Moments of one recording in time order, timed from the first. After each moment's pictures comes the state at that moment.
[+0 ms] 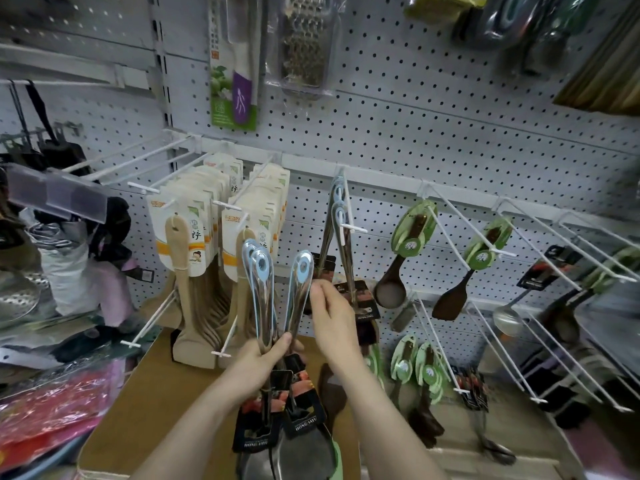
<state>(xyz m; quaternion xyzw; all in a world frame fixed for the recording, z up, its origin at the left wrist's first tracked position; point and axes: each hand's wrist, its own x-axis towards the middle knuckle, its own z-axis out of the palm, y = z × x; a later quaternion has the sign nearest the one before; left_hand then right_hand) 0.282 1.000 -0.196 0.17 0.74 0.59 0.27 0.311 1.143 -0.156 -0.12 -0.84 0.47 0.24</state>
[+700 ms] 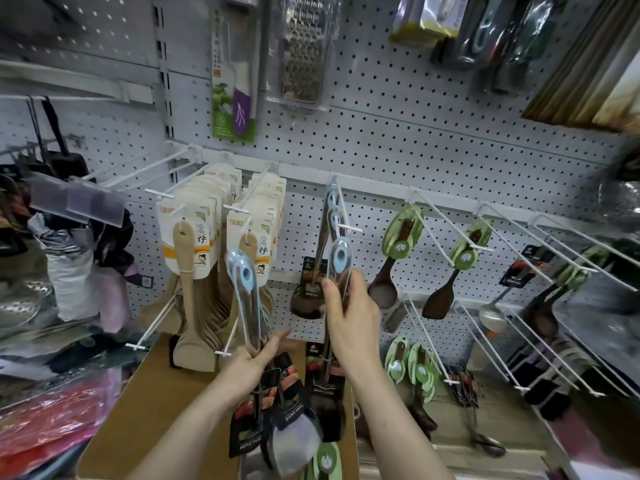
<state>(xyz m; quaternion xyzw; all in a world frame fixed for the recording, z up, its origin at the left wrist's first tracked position) 0.285 0.981 -0.203 0.17 0.75 0.58 0.27 0.347 1.137 -0.130 -0.14 -0.85 0.33 0.38</state>
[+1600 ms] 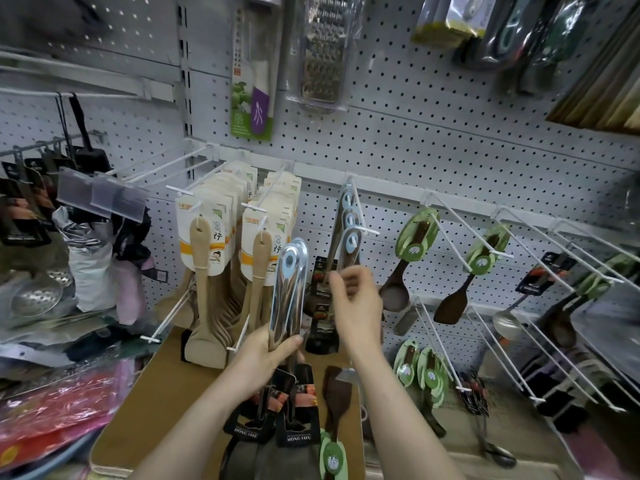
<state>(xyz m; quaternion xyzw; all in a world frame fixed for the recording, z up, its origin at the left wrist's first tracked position) 0.287 0.981 -0.185 0.28 0.76 0.57 0.15 0.321 1.137 -0.126 -0.19 -0.81 0.43 0.34</state>
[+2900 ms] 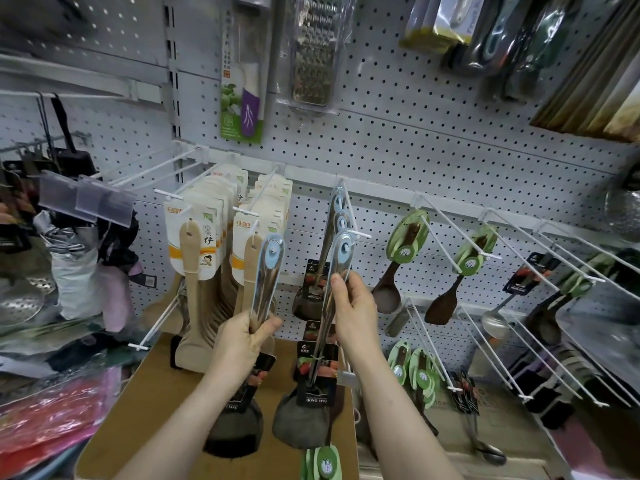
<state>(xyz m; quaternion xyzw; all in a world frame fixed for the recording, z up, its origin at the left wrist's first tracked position) 0.260 0.980 -0.191 0.17 0.77 0.61 0.01 0.326 1.142 -0.128 -0.14 -0.80 0.50 0.31</state>
